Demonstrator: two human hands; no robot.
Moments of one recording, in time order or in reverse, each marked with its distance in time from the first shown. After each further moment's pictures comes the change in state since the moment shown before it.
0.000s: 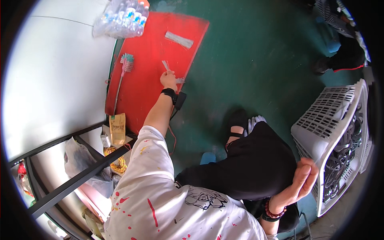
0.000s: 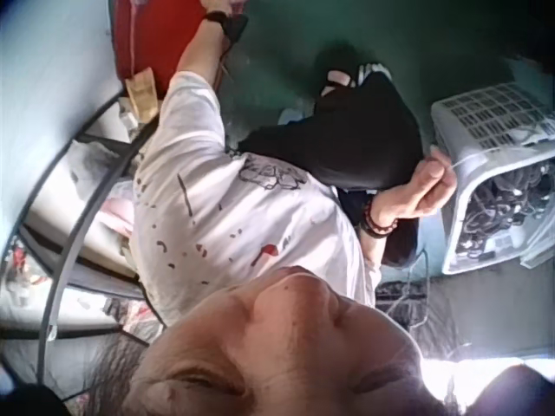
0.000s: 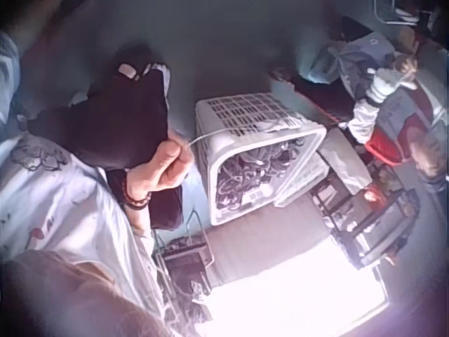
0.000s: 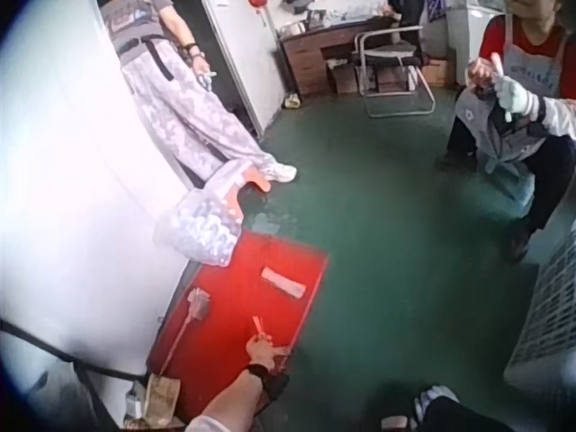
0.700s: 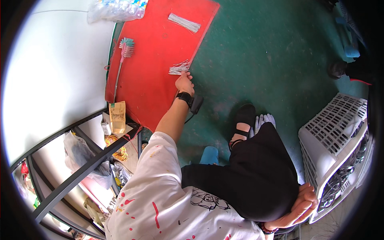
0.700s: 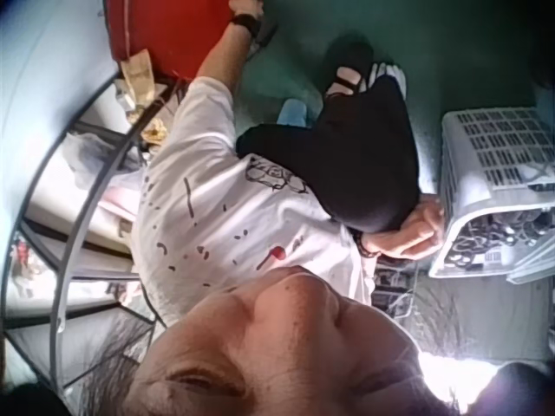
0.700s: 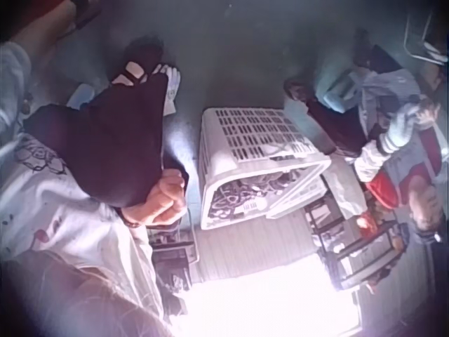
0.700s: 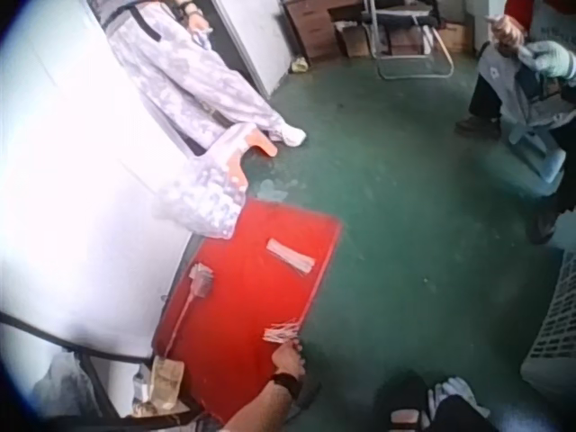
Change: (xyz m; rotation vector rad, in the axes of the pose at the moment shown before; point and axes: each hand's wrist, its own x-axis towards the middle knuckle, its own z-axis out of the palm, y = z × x) left_hand -0.074 -0.053 0.009 -0.127 0.045 -0.391; right_hand 0.007 0.033 -0.020 0.178 -0.130 -0.095
